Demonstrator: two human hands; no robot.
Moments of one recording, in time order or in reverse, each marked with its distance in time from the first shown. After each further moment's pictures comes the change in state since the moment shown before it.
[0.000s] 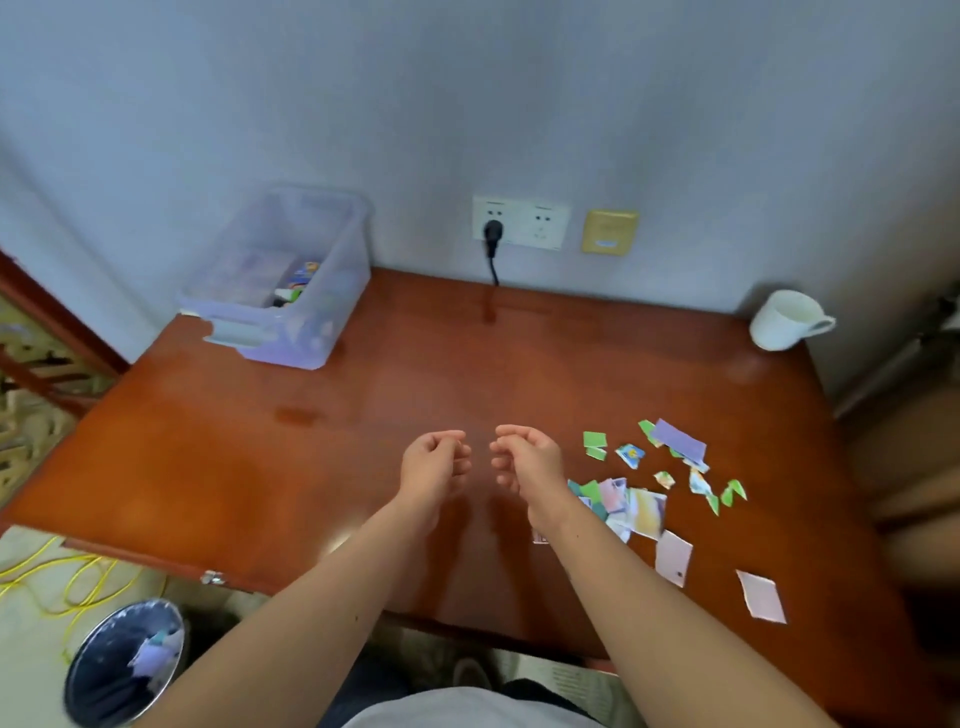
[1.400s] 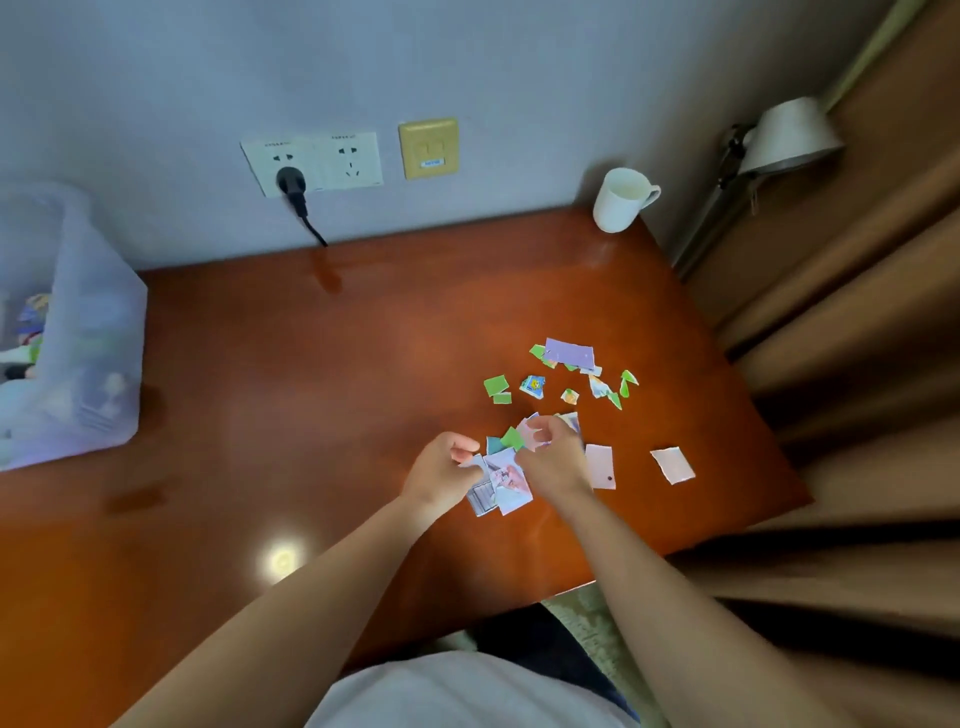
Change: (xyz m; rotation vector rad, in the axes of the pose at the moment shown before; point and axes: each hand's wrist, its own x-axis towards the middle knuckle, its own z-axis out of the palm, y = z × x) left_hand 0.052 -0.045 0.066 0.951 -0.624 0.175; right_hand 0.017 0.045 -0.094 -0.472 0.545 0.060
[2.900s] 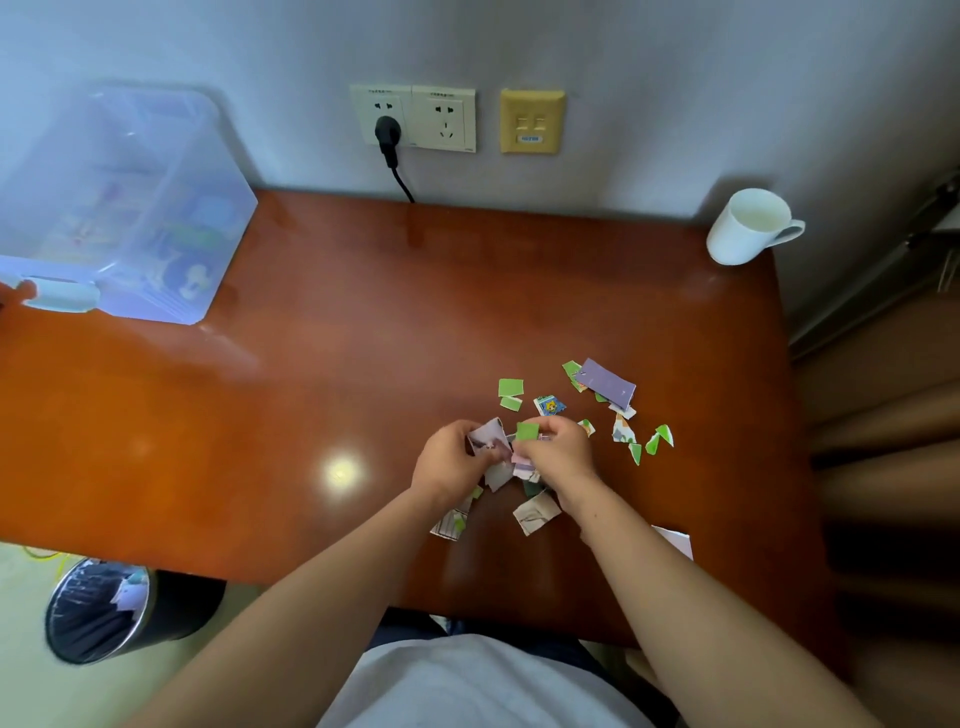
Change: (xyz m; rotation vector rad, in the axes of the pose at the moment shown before) left_hand 0.024 0.031 0.071 -0.094 0.357 -0.142; right_hand 0.090 0.008 -0.031 0.117 -0.465 -0.032
